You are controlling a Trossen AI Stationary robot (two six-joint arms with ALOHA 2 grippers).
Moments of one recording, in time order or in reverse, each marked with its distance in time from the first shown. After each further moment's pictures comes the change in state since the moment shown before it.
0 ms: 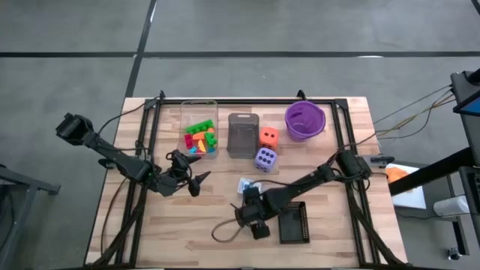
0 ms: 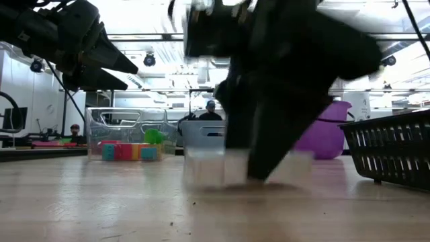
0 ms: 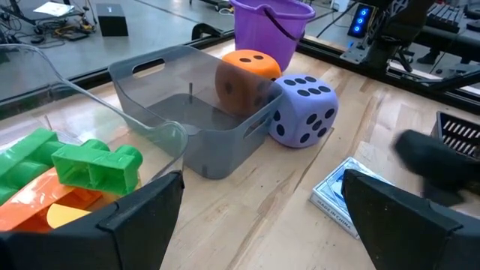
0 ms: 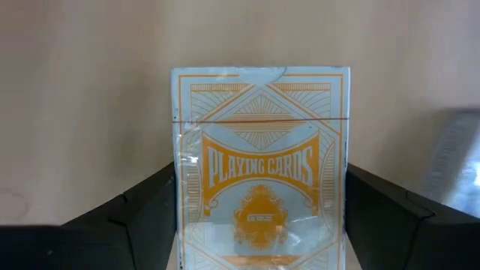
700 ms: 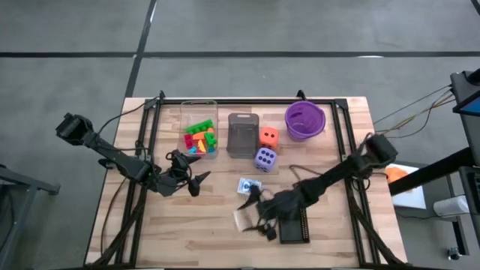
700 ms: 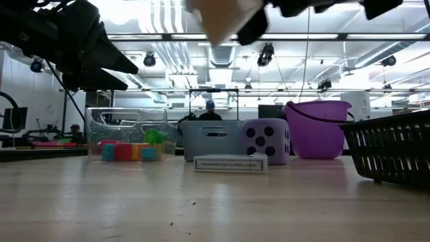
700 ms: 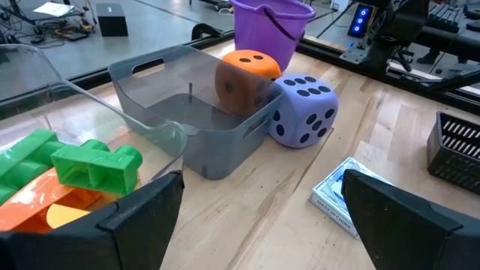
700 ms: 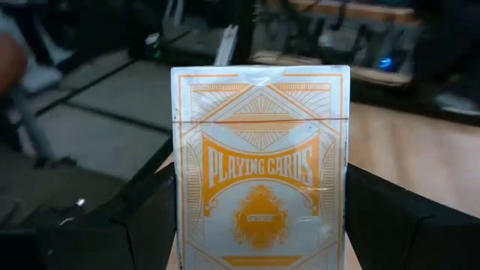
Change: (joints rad) left arm 0.000 0.000 0.000 0.000 0.000 0.000; right arm 0.048 -0.354 -0.615 1.240 0.034 -0.169
